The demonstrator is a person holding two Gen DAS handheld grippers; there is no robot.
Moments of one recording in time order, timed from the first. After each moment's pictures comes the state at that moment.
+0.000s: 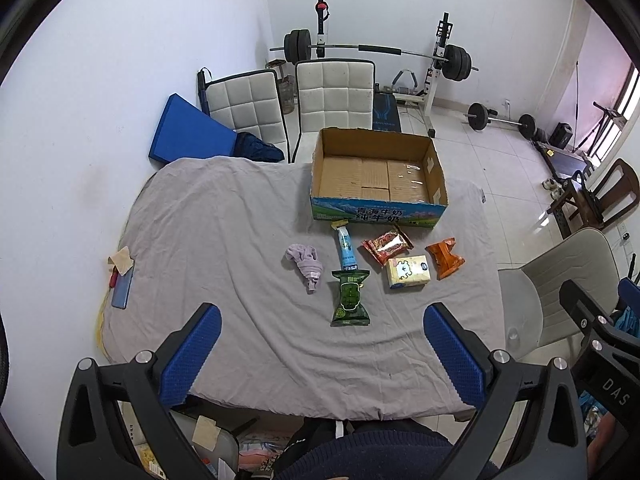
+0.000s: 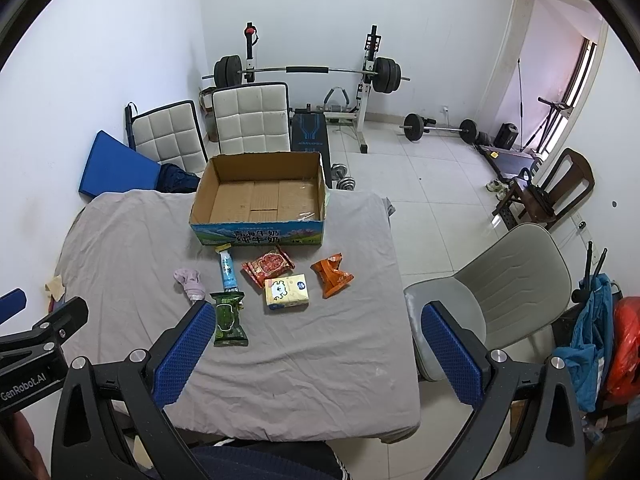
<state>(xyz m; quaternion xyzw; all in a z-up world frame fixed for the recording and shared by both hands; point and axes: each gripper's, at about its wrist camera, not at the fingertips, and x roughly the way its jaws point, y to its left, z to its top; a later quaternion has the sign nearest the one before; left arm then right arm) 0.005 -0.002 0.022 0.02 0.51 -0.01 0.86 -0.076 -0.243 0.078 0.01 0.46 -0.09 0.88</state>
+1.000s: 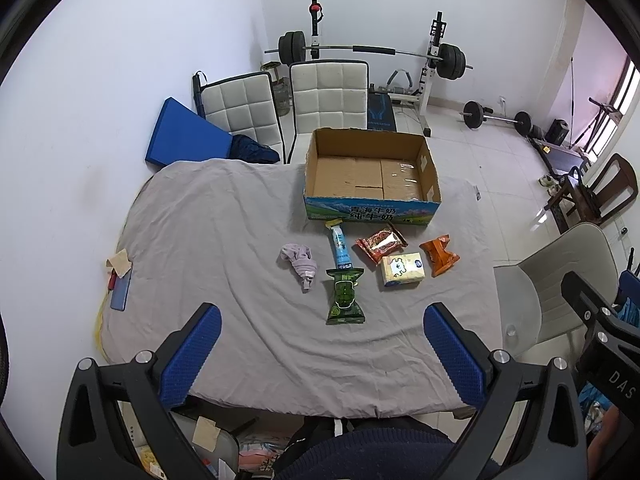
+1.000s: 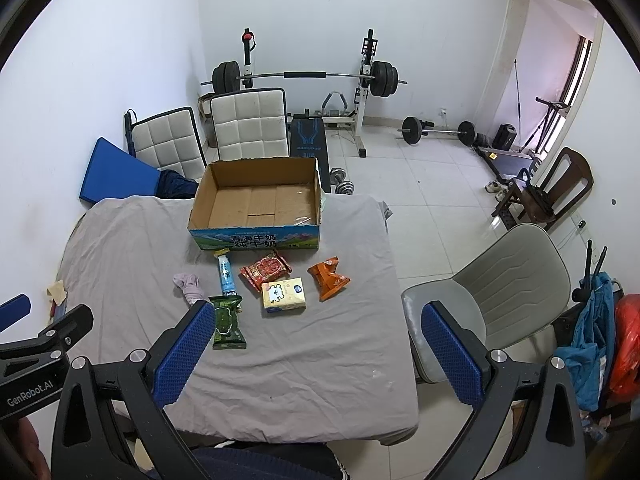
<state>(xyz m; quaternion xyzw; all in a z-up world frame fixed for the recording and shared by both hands) 0.005 -0.011 0.027 0.03 0.50 -0.01 0.86 -0.073 -0.247 0.091 0.01 0.46 -0.09 0.88</state>
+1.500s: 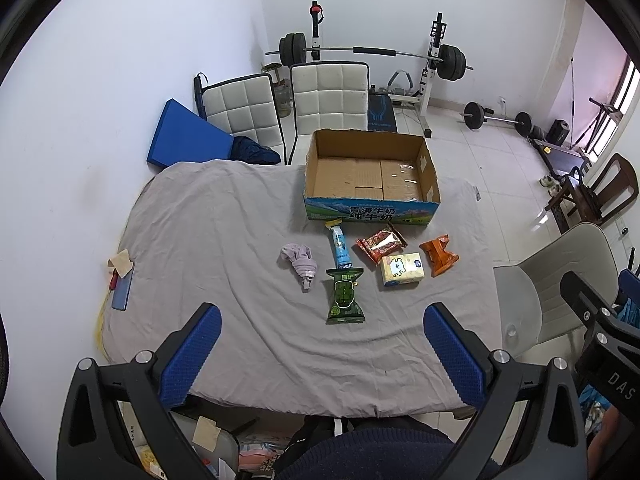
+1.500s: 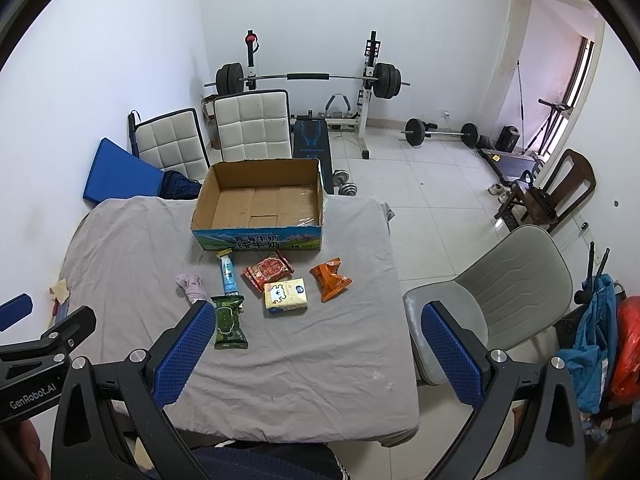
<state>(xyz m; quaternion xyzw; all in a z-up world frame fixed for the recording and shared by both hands) -0.002 -0.009 0.025 0.02 0.50 -0.01 0.87 -0.075 -0.254 0.099 0.02 0.45 -0.08 0.89</state>
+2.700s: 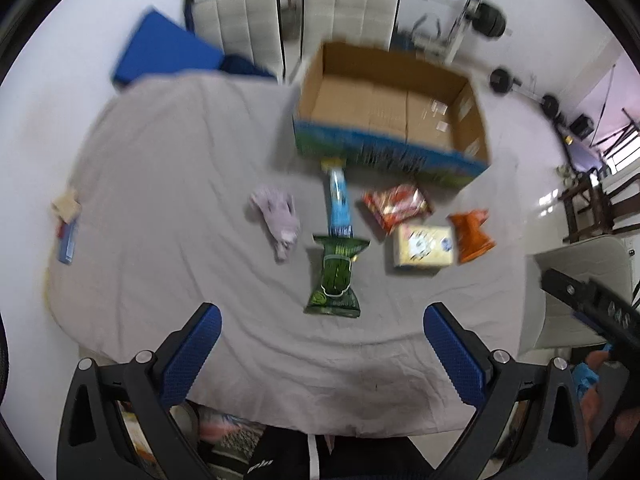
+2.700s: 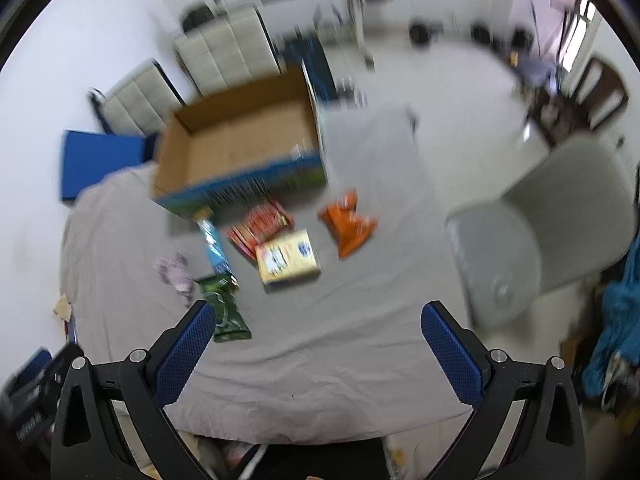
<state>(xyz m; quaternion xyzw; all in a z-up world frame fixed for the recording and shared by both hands) 0.114 -0.007 -0.168 -0.04 0.62 0.01 0.79 0.062 -0.323 -0.118 0.17 0.62 -0.07 0.77</state>
